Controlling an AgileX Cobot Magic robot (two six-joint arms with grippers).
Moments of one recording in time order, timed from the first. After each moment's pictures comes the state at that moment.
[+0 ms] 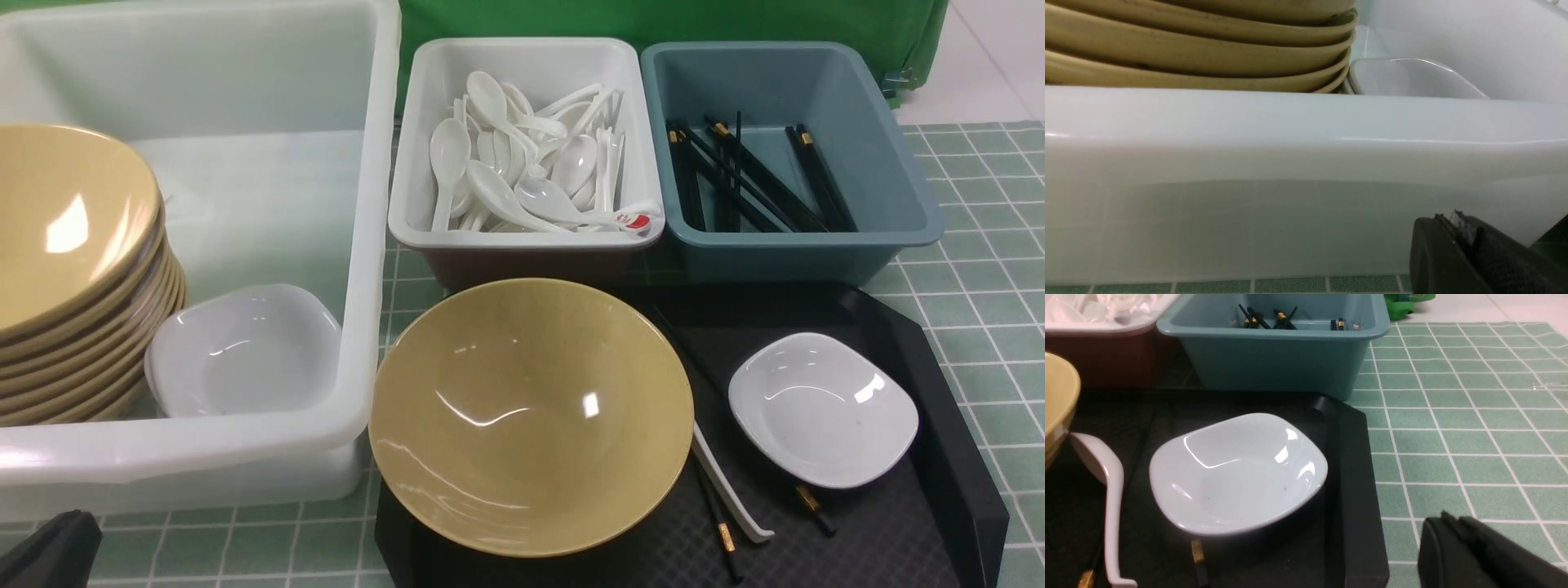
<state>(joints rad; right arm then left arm) 0.00 -0.01 0.02 0.04 0.33 -0.01 -0.03 -0.01 0.02 -0.05 0.32 -0.03</state>
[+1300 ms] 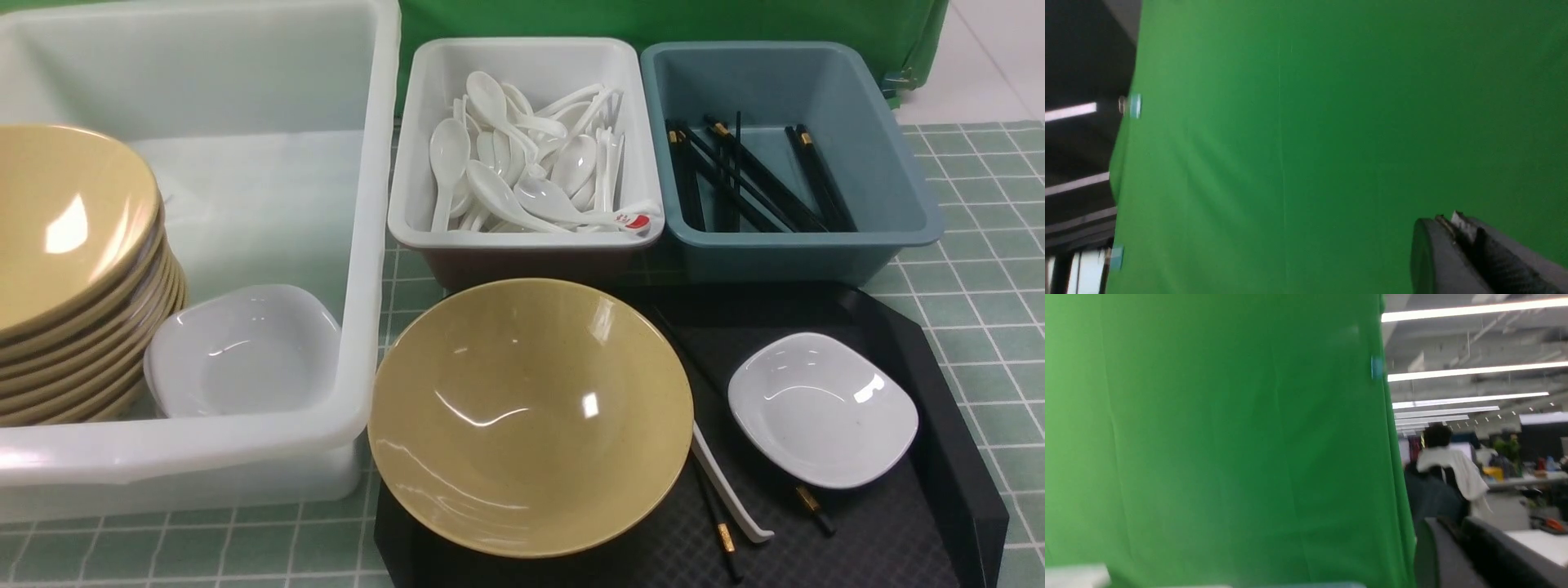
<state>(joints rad) 0.00 -0.01 0.03 0.04 -0.43 0.12 -0.03 -0.01 0.03 0.00 -0.59 -0.05</state>
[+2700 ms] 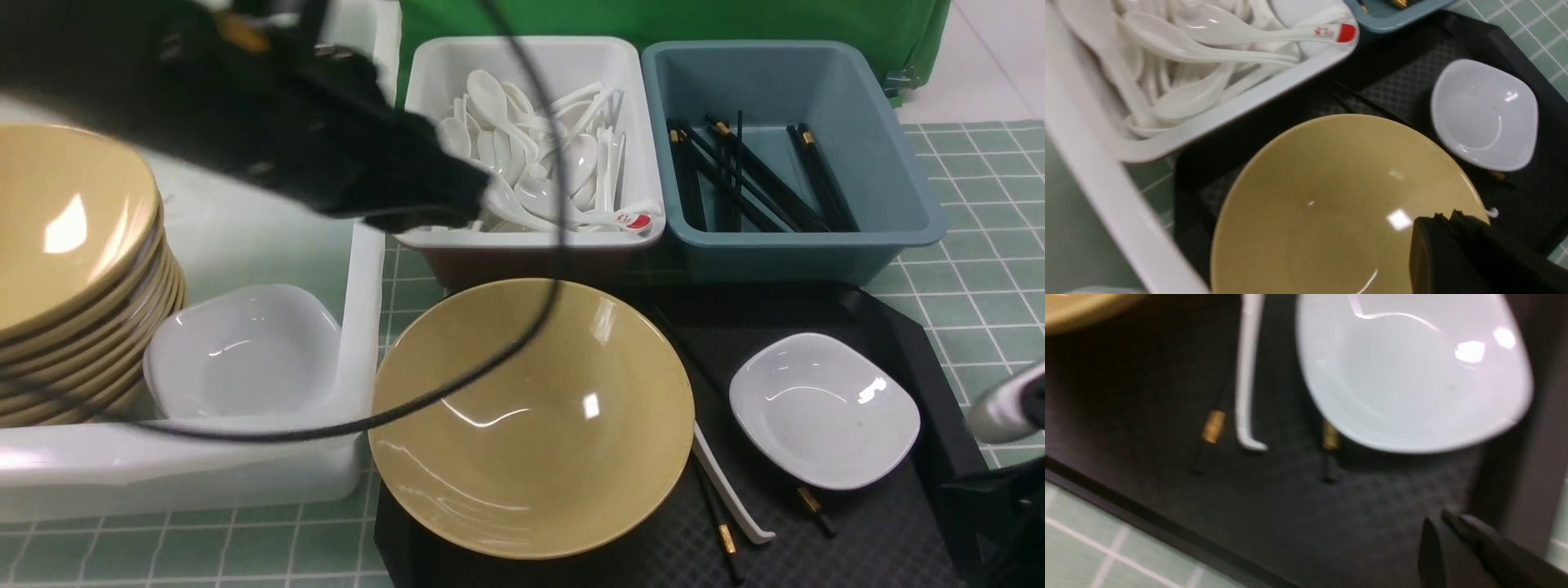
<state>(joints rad) 0.30 0.90 -0.44 0.12 0.54 -0.22 -0.51 1.42 -1.36 -0.31 0.93 0.21</state>
